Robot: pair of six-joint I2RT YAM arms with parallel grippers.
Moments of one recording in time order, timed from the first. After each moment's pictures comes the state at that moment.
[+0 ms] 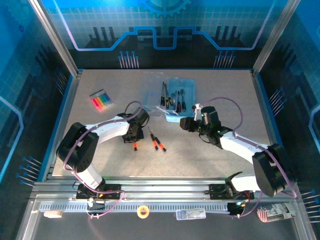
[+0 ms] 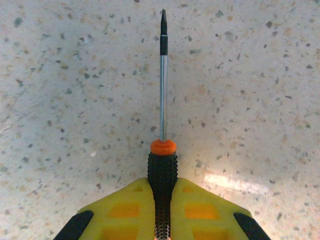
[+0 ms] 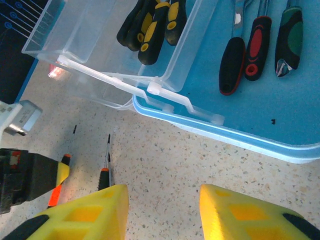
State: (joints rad) left arm -0.52 1.65 0.95 -0.71 -0.17 -0.79; right arm 0.43 1.34 0.61 0.14 -0.28 0.50
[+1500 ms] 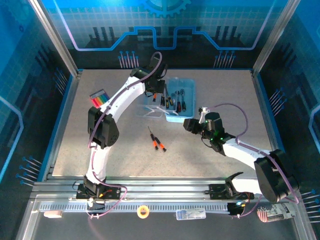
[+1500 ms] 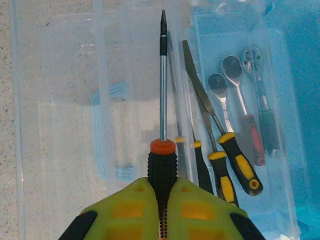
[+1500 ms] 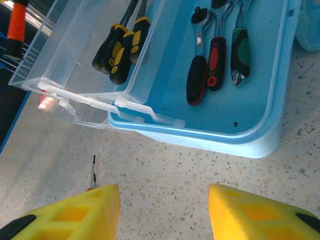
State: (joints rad) left arm -0.49 2.15 2.14 -1.02 -0.17 -0.35; right arm 0.42 1.27 0.48 0.28 -0.18 0.59
